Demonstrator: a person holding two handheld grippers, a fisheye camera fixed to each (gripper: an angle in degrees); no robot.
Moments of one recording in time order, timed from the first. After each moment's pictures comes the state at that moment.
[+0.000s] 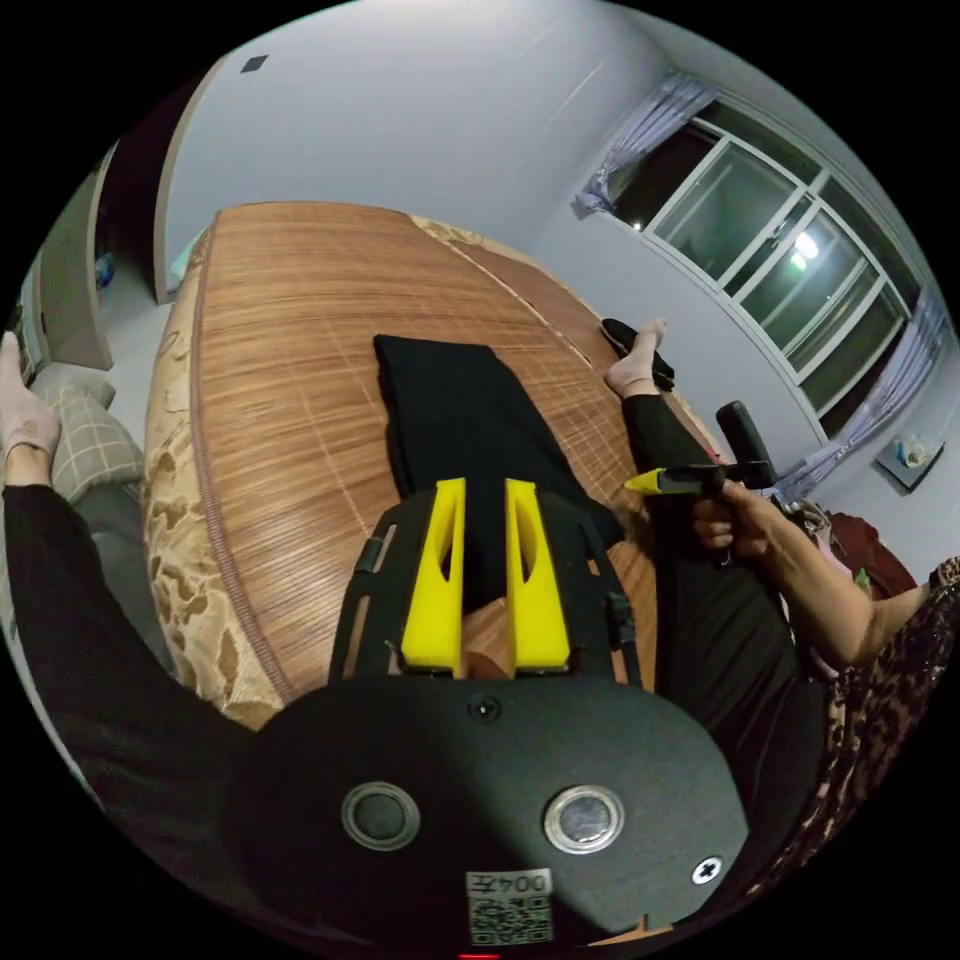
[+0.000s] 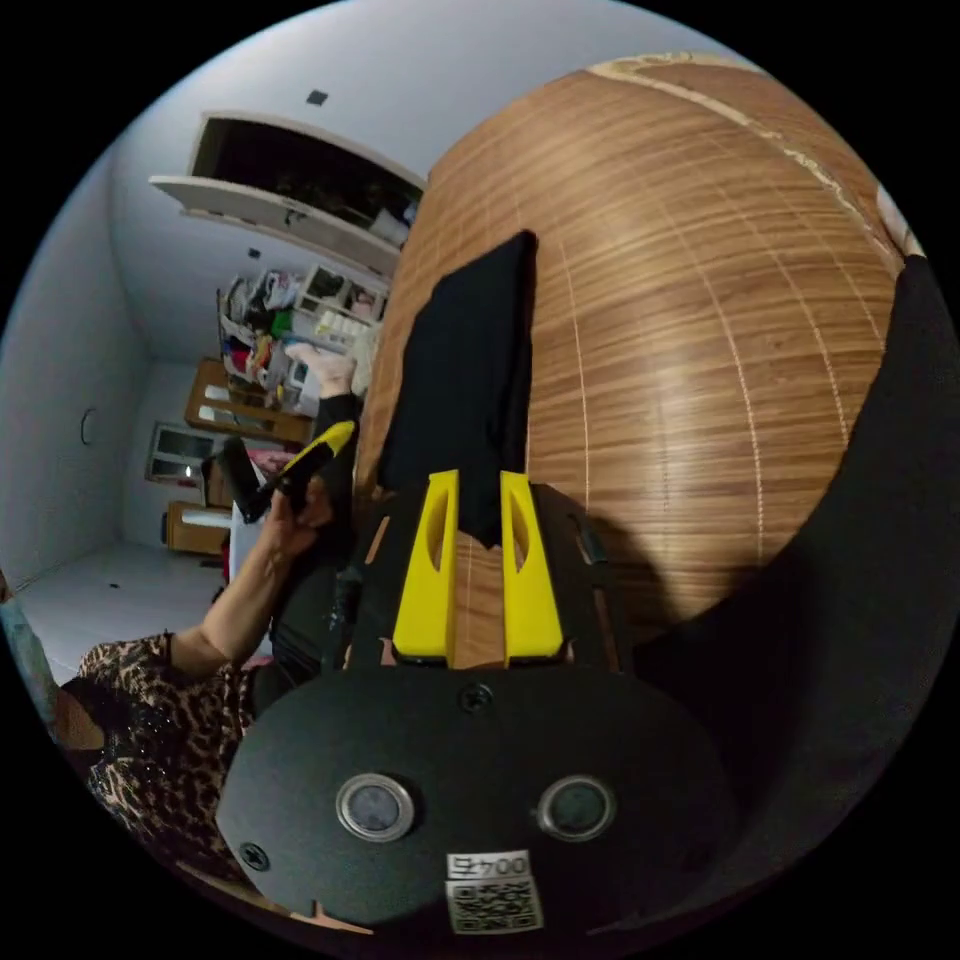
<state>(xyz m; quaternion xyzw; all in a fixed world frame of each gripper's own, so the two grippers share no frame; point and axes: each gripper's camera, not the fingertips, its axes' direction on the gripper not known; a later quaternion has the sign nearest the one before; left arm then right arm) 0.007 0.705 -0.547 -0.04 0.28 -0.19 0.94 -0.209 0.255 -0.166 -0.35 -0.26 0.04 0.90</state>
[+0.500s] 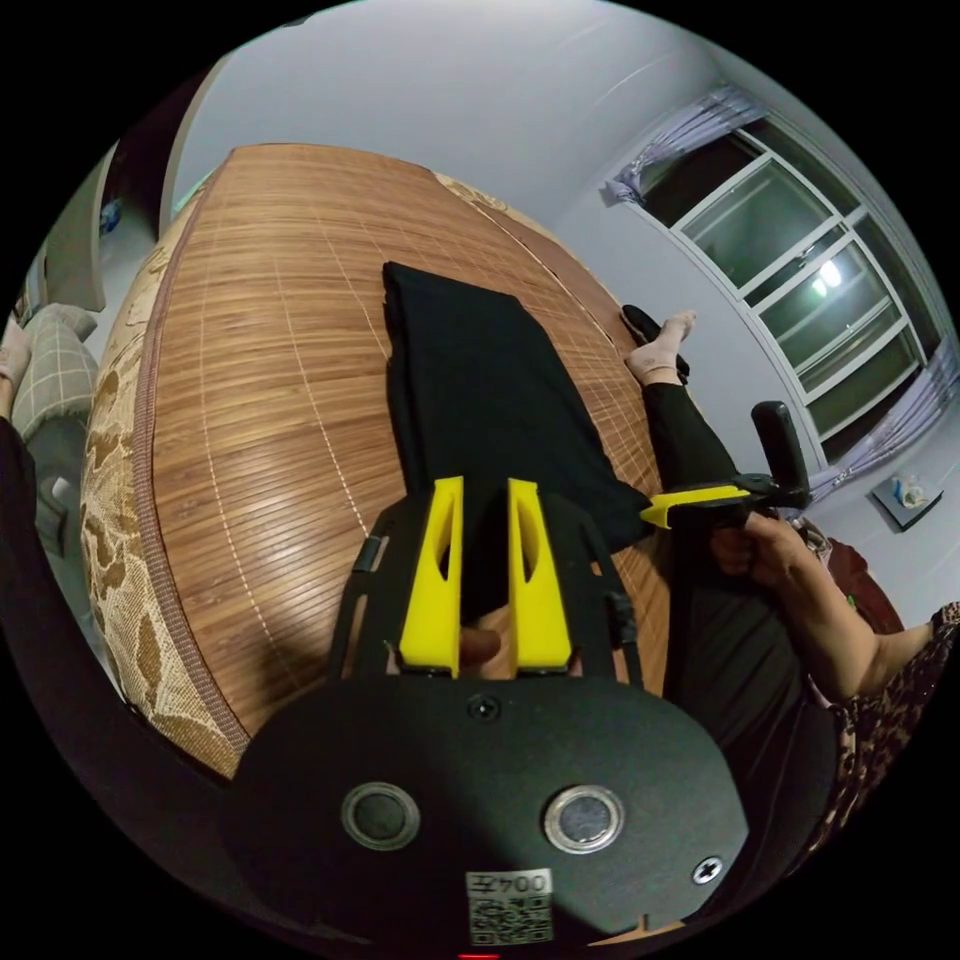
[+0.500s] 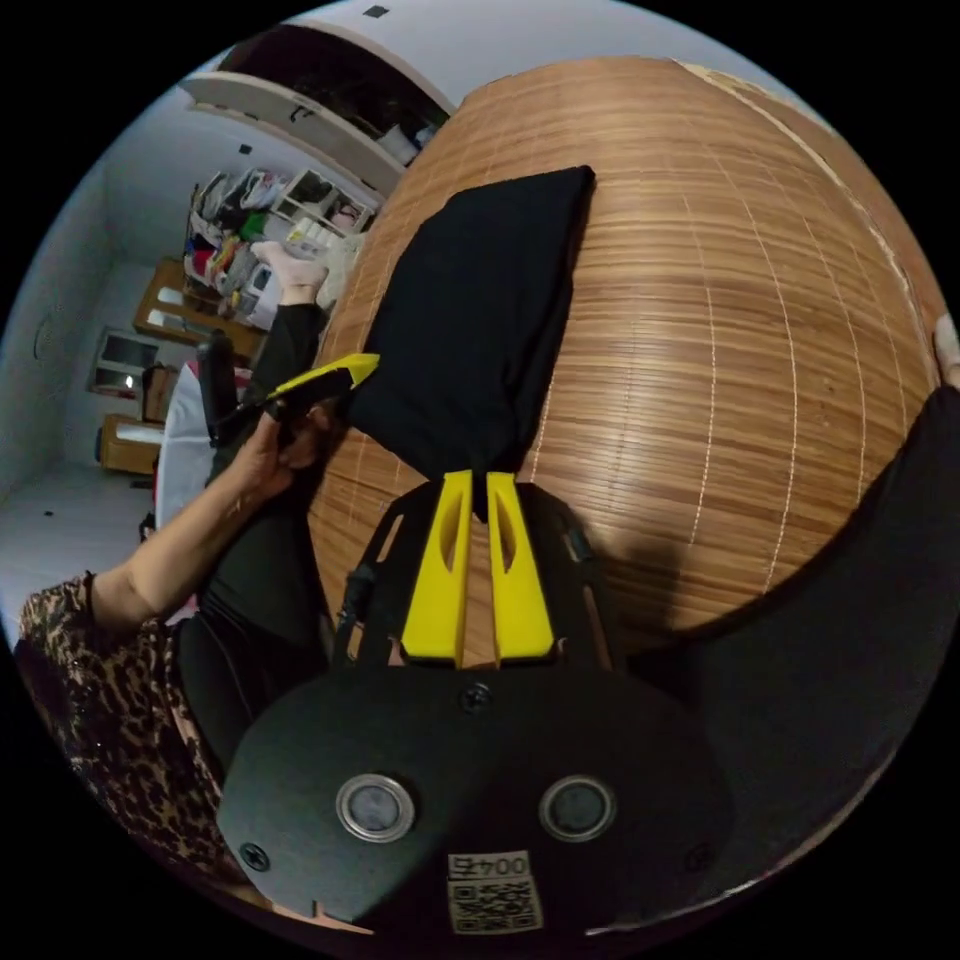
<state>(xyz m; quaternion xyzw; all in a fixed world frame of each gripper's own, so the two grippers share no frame) 0.001 0.740 -0.500 -0.08 0.30 -0.23 0.92 -0.241 0.270 -0.140 -0.40 -0.14 -0.10 0.90</state>
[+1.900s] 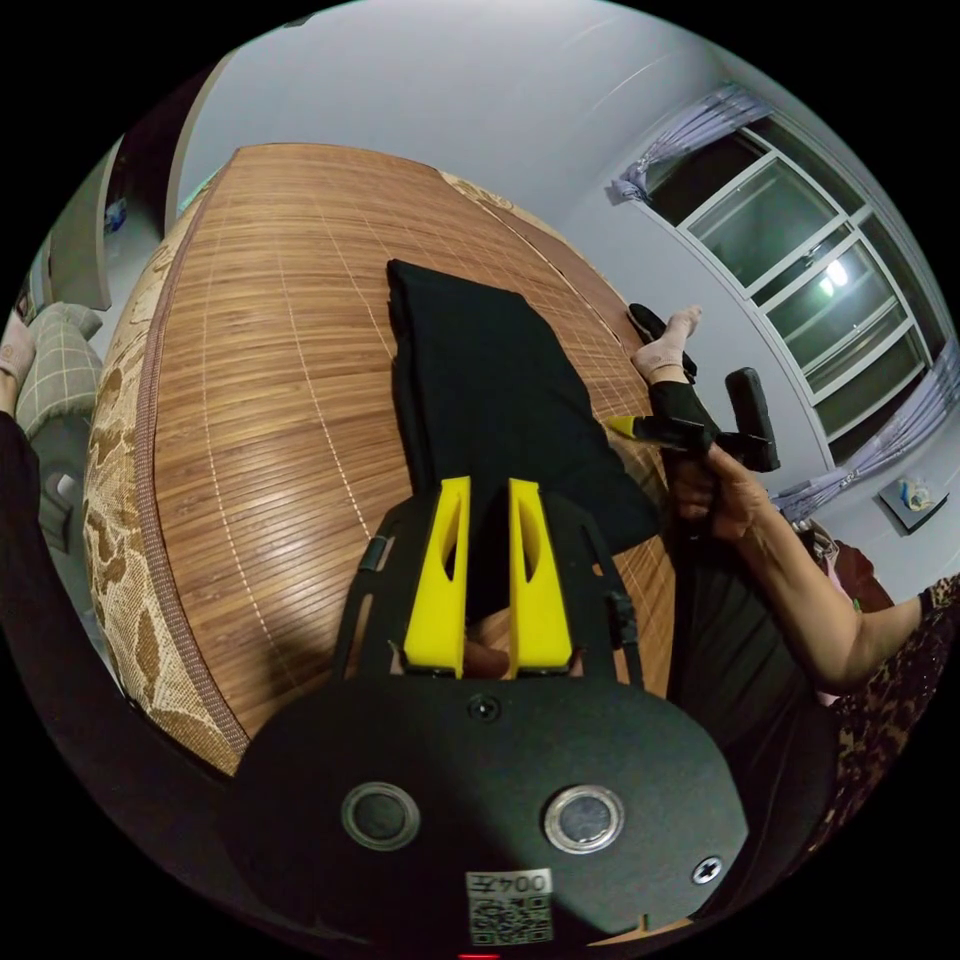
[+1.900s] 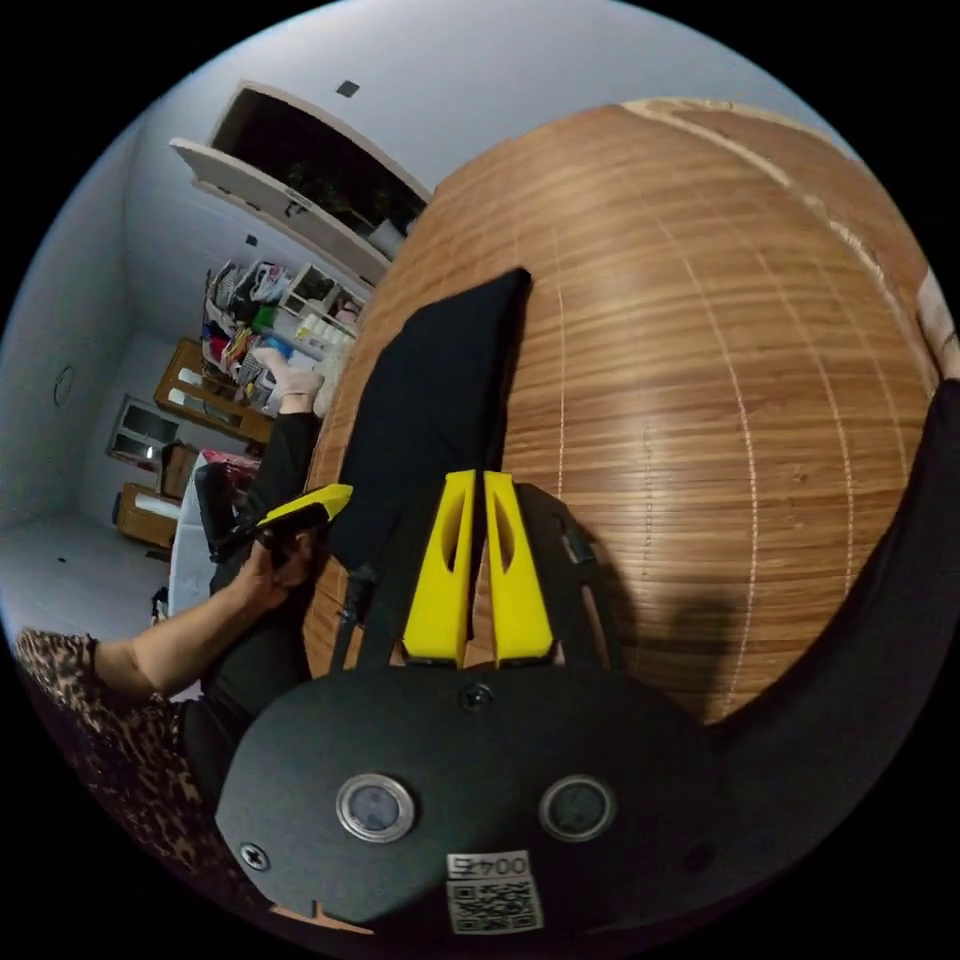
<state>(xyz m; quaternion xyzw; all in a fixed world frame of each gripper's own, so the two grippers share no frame) -0.001 0.759 -0.484 -0.09 0.29 -0.24 0.92 -0.240 0.275 -0.120 -0.22 -0.20 -0.04 0.95</state>
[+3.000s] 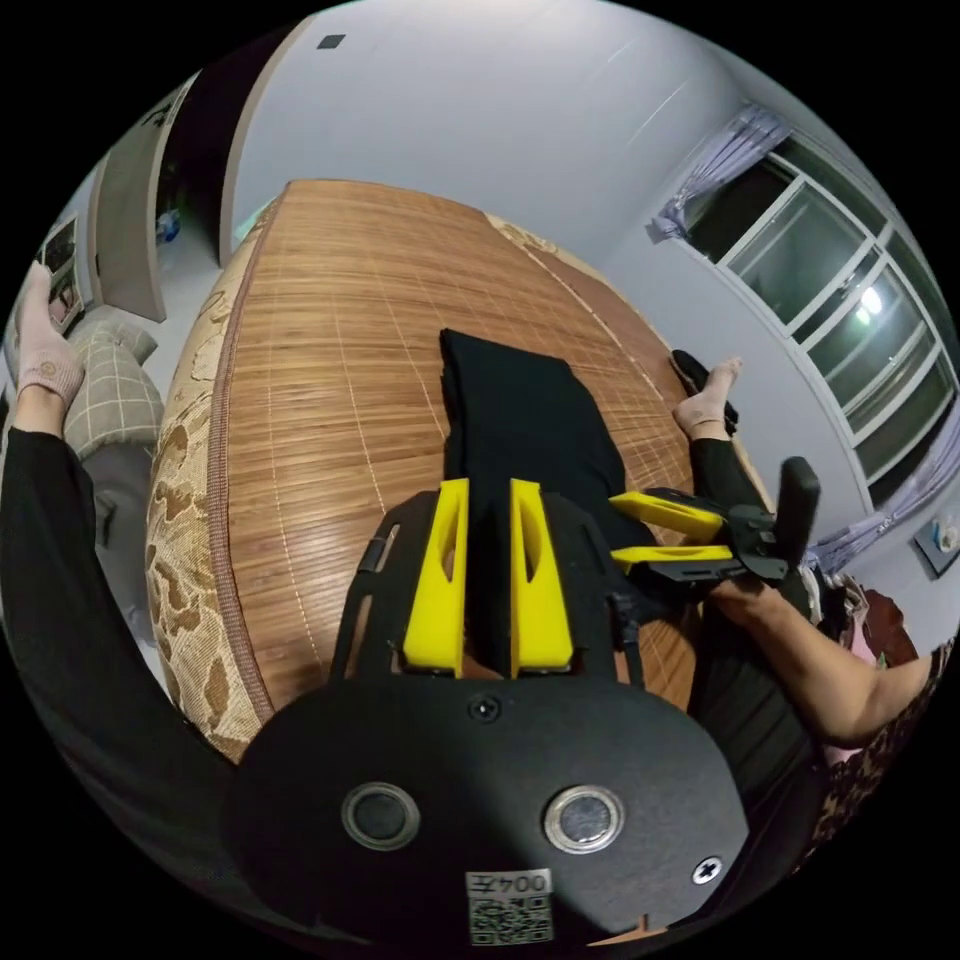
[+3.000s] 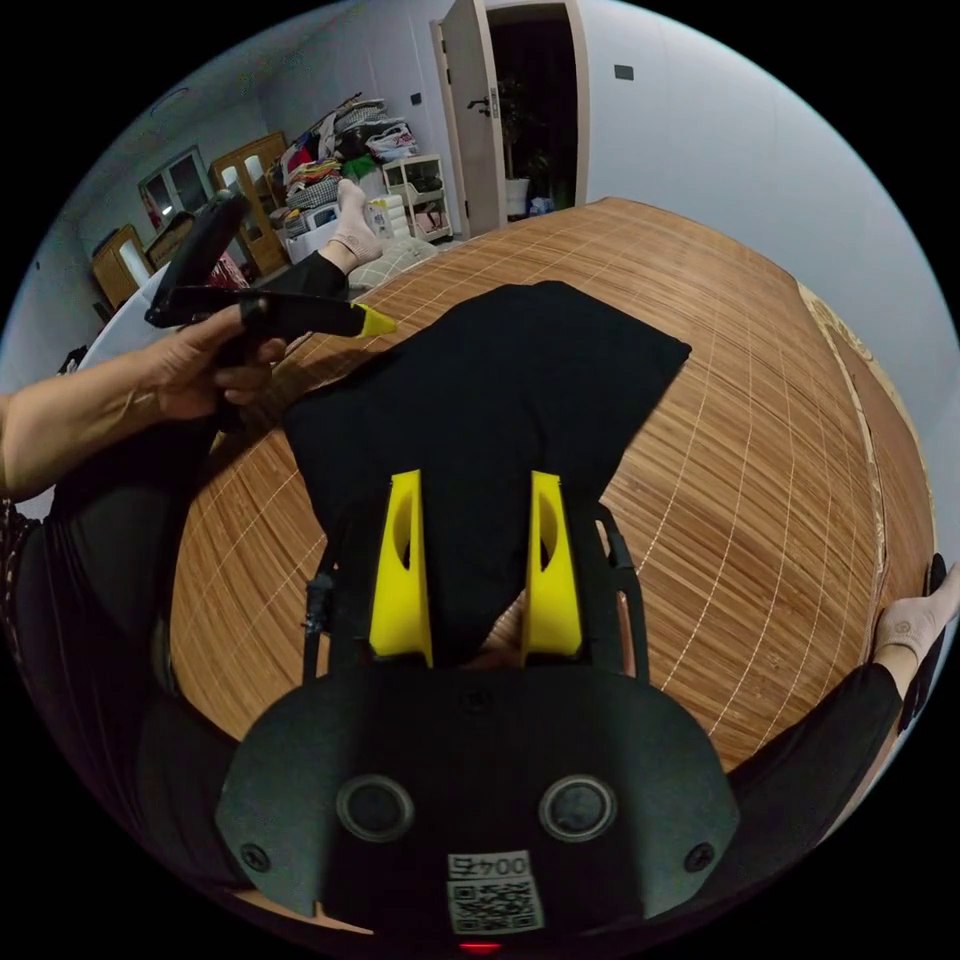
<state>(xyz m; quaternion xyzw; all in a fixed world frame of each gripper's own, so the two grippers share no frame) -0.014 0.719 -0.484 -0.08 0.20 -0.27 0.94 -0.400 0.332 -0.105 -0.20 -0.14 -0.32 0.91</state>
